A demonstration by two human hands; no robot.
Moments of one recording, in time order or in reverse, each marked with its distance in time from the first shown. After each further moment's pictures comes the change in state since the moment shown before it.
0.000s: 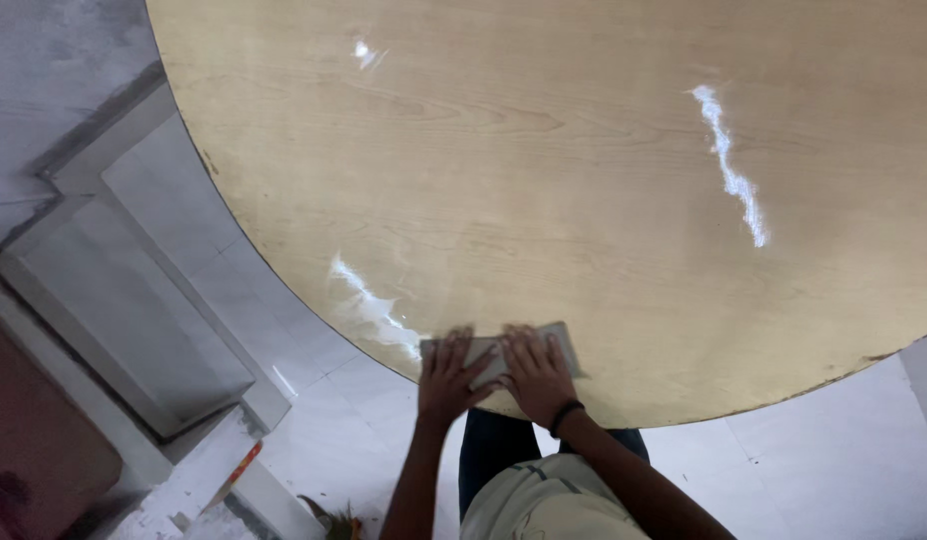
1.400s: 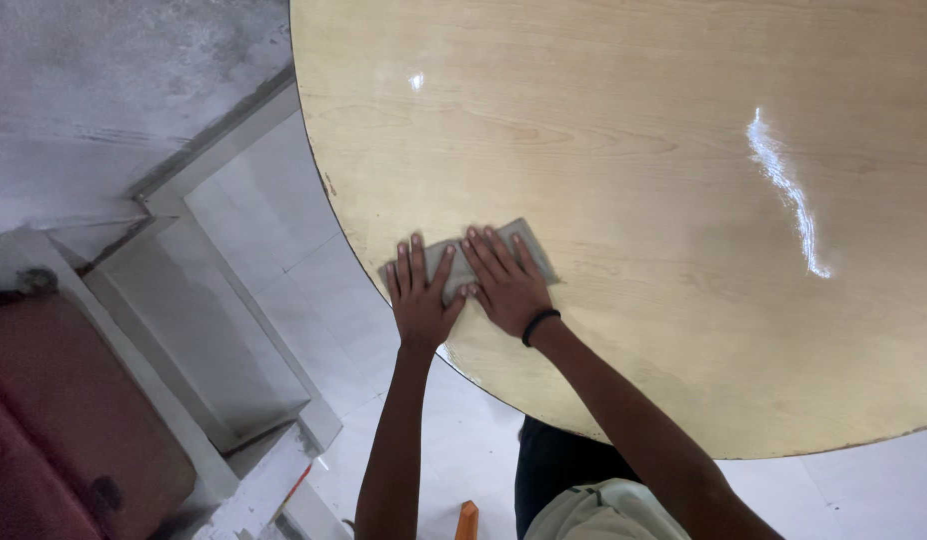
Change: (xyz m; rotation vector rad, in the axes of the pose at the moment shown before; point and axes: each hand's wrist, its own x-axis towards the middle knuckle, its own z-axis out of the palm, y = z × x) left_hand 0.099 -0.185 -0.132 0.123 0.159 -0.246; right_hand 0.228 -0.099 -0.137 0.007 0.417 -0.130
